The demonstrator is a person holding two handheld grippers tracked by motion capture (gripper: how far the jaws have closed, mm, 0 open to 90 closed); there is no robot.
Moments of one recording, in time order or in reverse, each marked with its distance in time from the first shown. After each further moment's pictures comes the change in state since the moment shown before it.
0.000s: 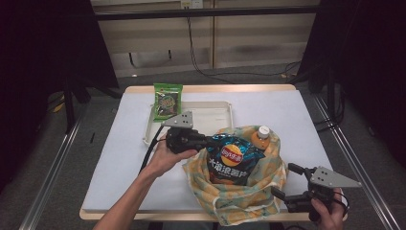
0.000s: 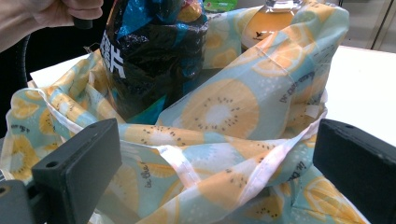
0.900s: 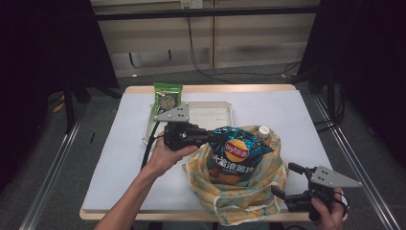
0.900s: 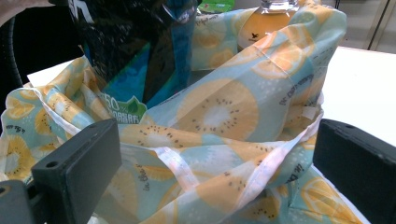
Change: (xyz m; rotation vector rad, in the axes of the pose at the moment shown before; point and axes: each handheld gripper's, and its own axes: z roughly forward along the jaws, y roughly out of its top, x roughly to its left) left arm -0.019 0.031 -0.014 -0.108 -0.021 -0.011; right arm -0.001 0.000 0.000 -0.004 -0.007 0.004
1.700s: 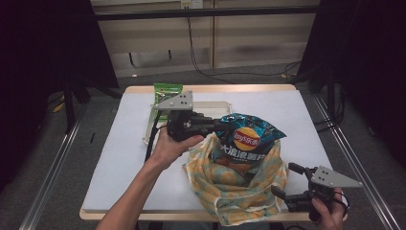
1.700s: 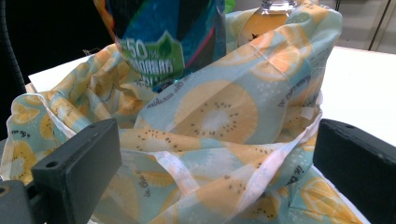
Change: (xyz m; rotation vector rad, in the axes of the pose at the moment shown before) left arm -0.008 0.038 0.002 -0.056 0.019 0.023; right arm 0.000 0.000 -0.001 -0.003 -0.001 -0.001
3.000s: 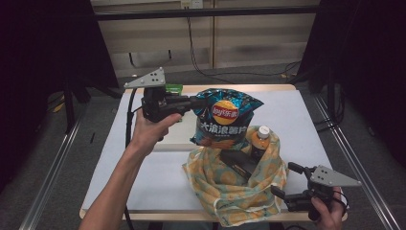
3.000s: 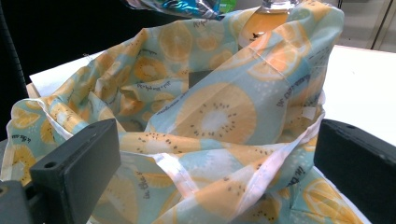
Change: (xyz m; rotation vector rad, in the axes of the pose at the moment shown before) left arm 0.023 0.028 -0.051 -0.042 0.135 -0.026; right arm -0.001 0.000 0.002 -0.002 0.008 0.006
